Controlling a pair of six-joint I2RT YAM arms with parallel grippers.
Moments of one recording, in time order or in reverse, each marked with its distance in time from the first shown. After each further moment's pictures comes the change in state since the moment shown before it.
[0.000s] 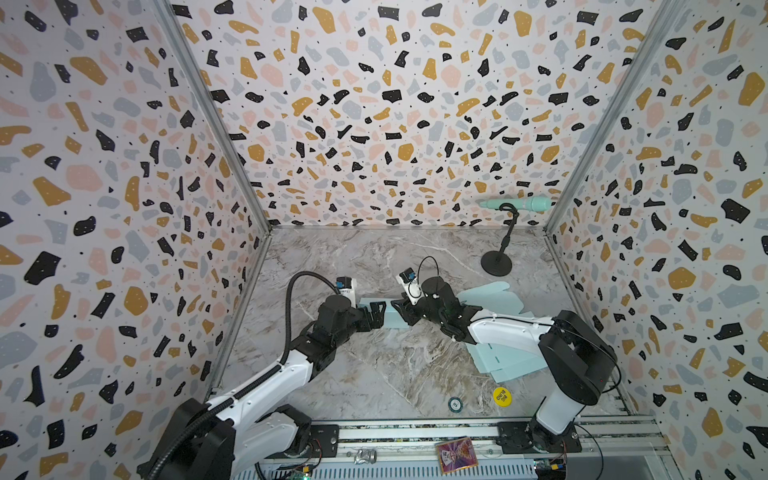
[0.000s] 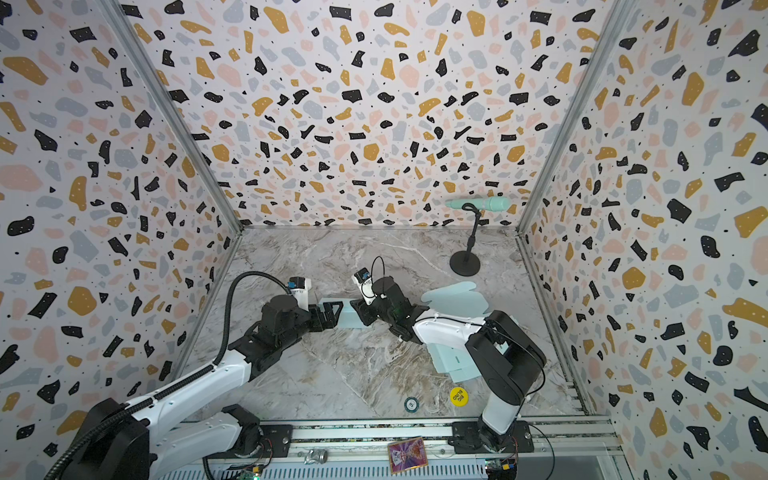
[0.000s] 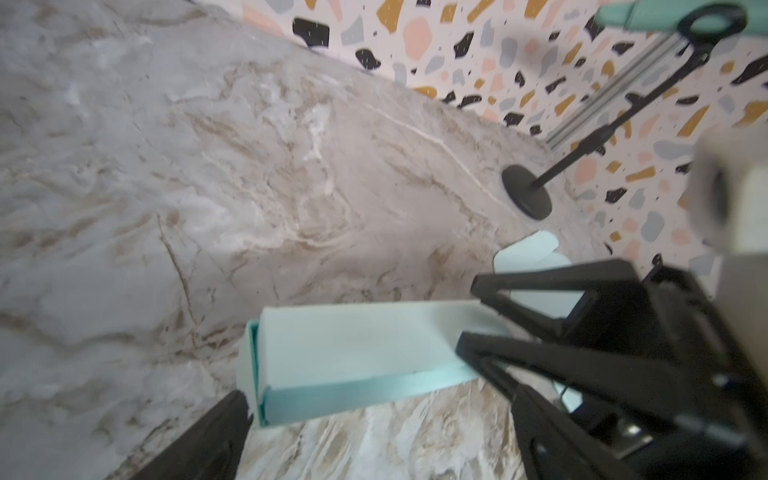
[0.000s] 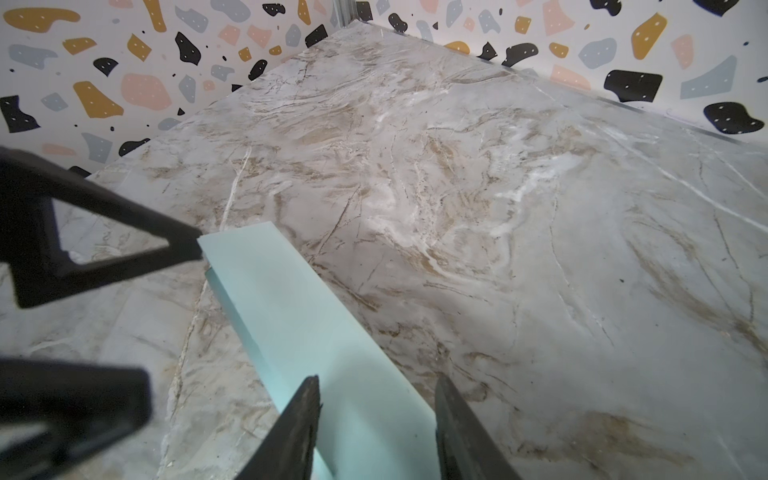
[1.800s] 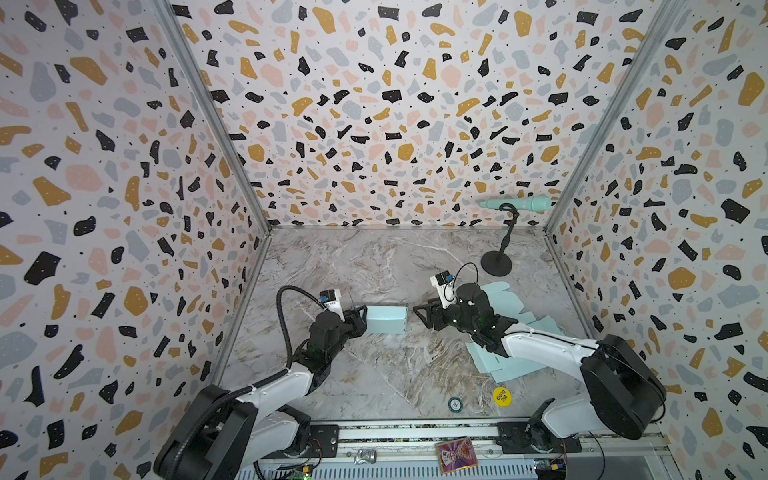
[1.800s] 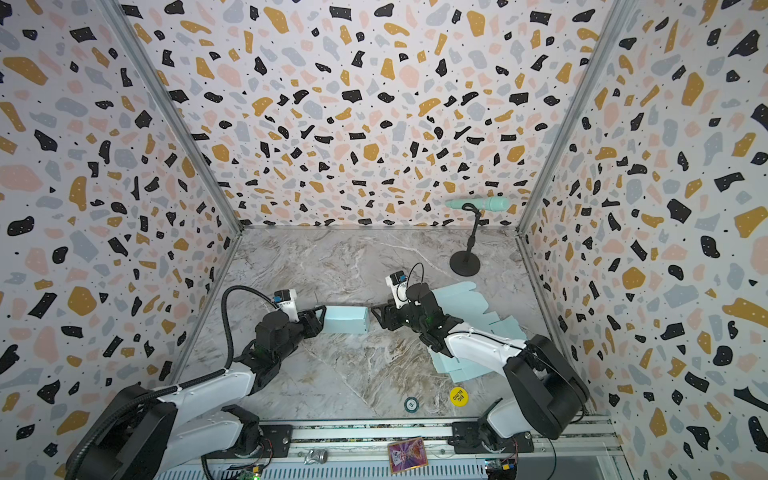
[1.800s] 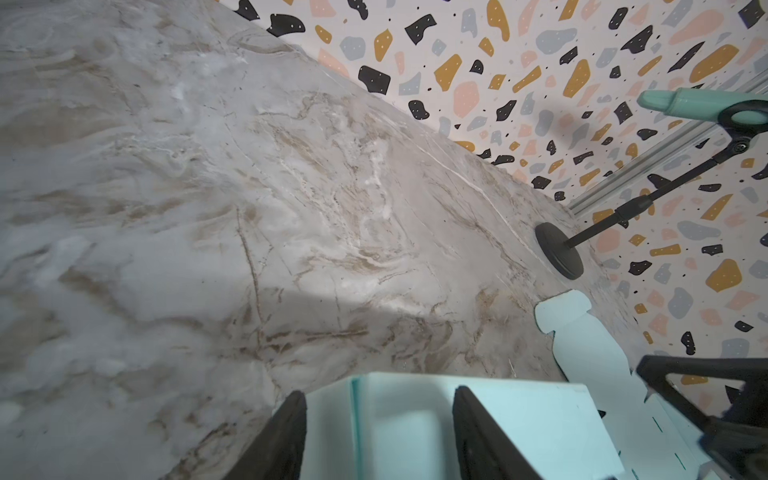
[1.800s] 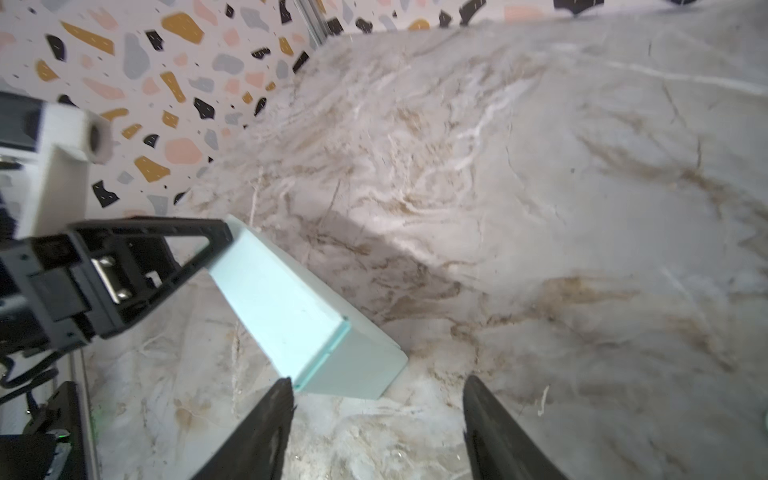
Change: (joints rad) left arm 0.059 0.043 -0.262 0.359 -0.060 -0.064; right arm -0.135 -0.285 -0.235 0.009 -0.177 0.242
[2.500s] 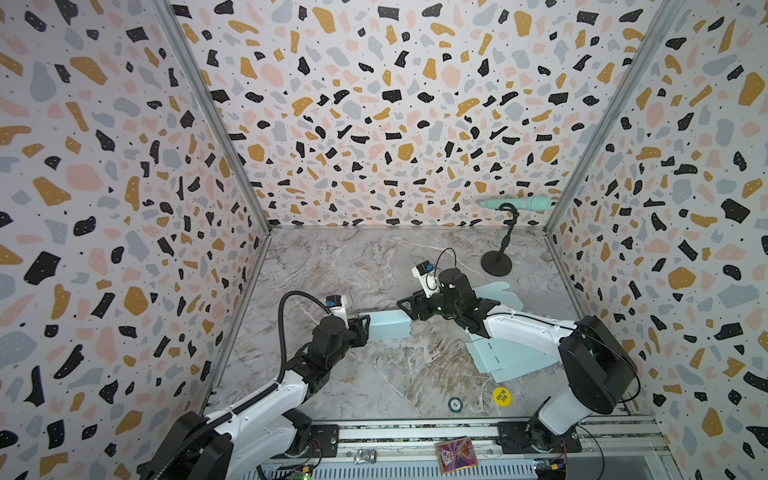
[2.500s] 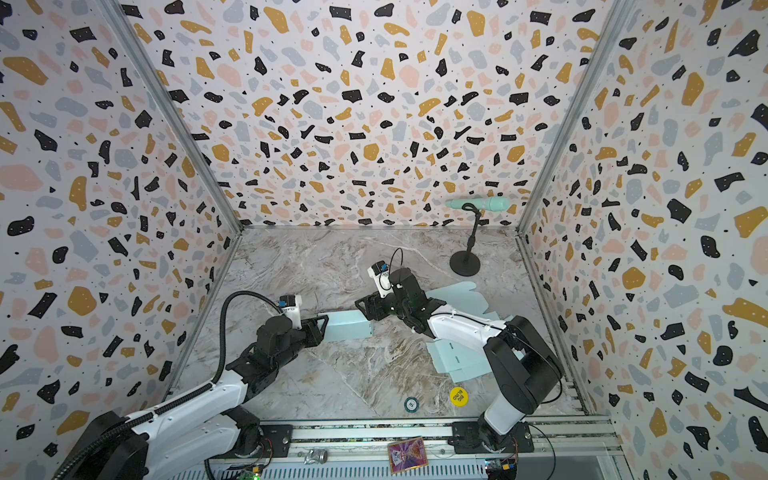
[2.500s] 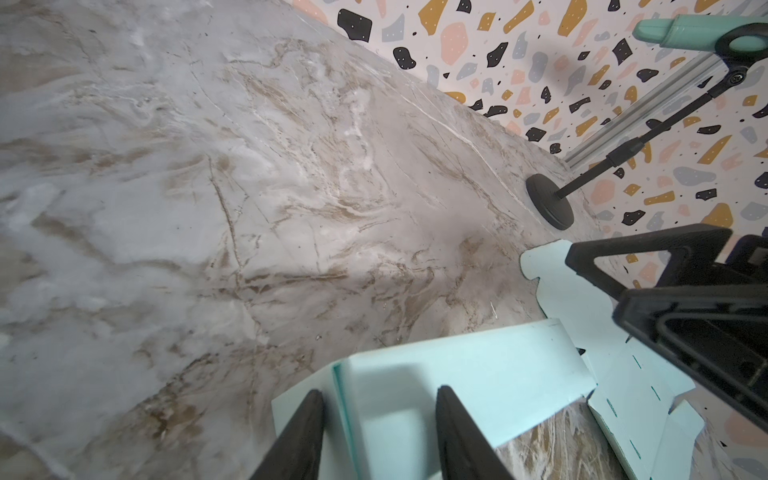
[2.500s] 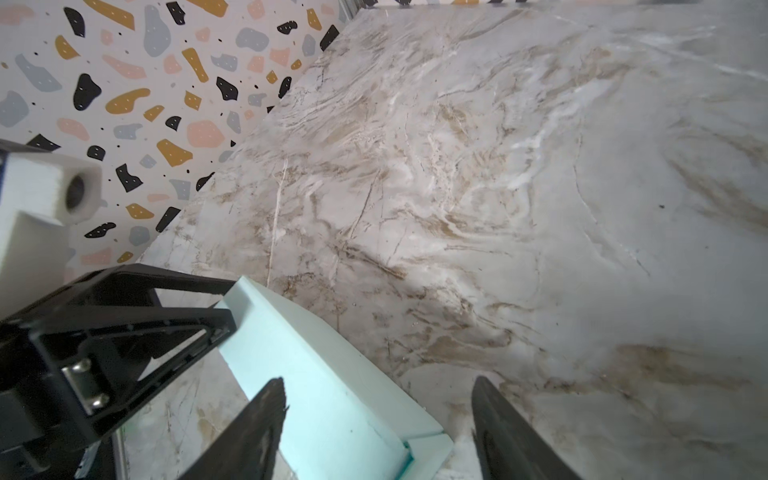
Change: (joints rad) left arm -0.106 -0.137 0.006 -0.202 -0.006 -0.008; right arm 0.024 0.181 0.198 -0.119 -0.067 -0.050
